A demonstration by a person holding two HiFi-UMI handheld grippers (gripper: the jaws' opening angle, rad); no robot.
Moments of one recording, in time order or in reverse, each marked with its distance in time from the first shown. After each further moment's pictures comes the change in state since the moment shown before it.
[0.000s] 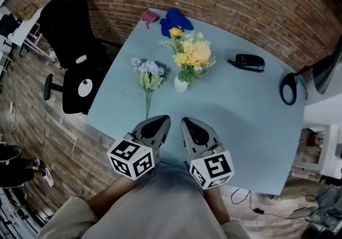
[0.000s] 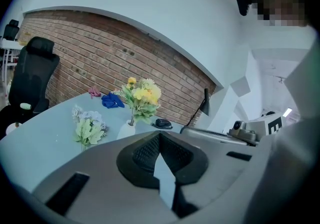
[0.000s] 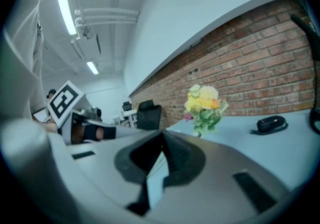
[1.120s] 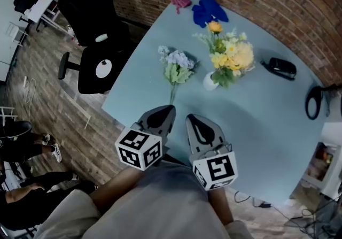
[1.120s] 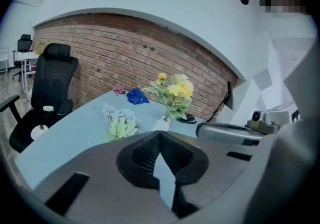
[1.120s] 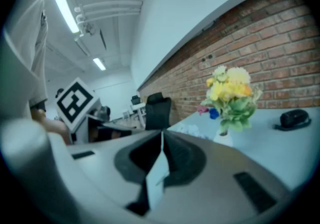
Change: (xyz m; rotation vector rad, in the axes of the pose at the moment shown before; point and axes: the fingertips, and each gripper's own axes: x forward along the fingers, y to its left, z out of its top) left arm -0.012 0.090 -0.003 -0.011 0.075 0.213; right arm 0.064 0.038 -0.014 -0.003 0.087 0.112
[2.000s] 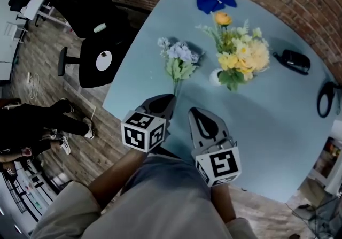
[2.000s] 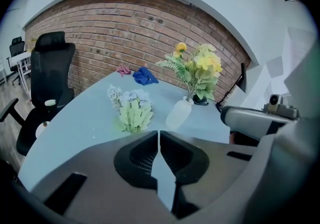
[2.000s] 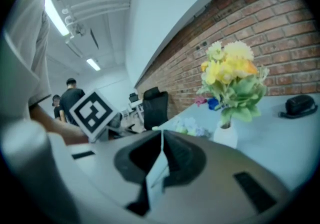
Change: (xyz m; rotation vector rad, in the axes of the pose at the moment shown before) left arm 0.054 0.062 -0.035 0.020 0.244 0.052; right arm 0.040 -0.025 -0.019 0.074 0.071 -0.003
